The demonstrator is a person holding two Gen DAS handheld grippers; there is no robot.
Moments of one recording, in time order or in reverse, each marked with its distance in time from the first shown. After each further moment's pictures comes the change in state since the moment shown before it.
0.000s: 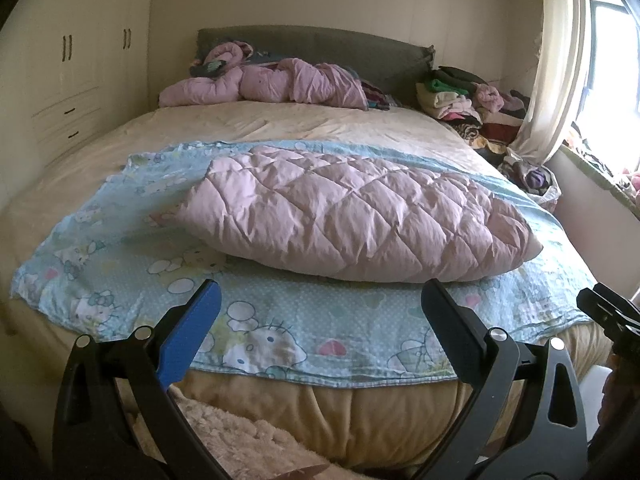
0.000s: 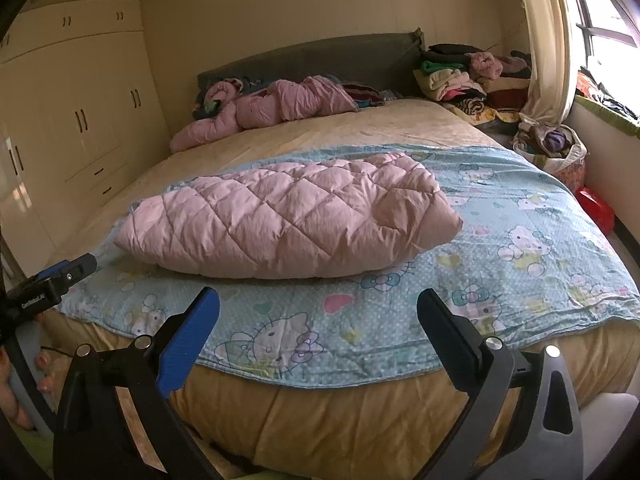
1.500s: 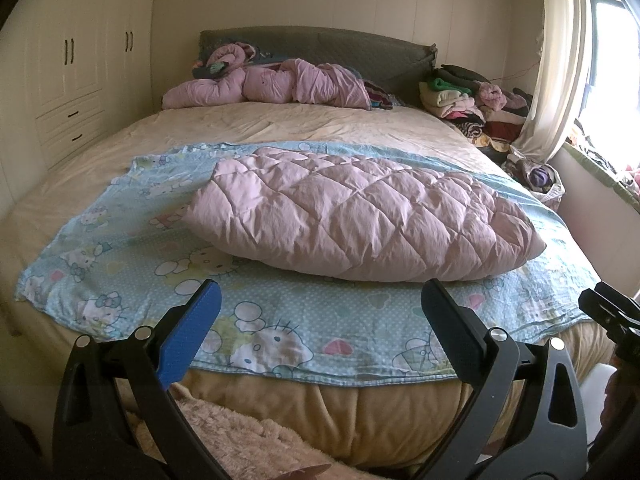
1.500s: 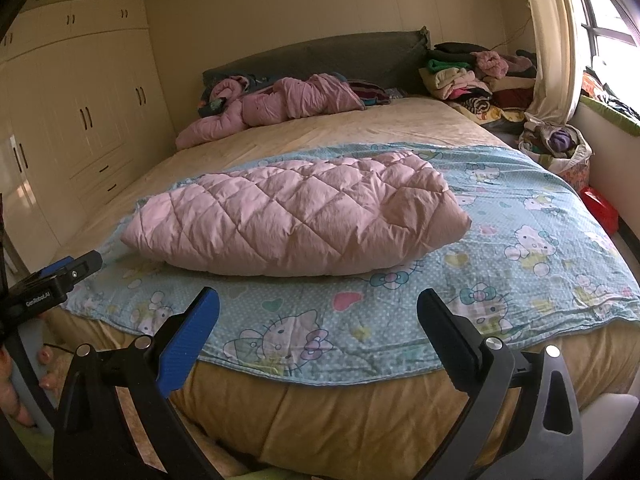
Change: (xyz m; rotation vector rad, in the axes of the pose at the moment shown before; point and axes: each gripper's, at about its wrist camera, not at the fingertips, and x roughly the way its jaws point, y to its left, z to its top) left arm -0.001 0.001 0.000 0.000 0.000 0.003; right arm -0.002 0.006 0.002 -0.011 0.012 0.022
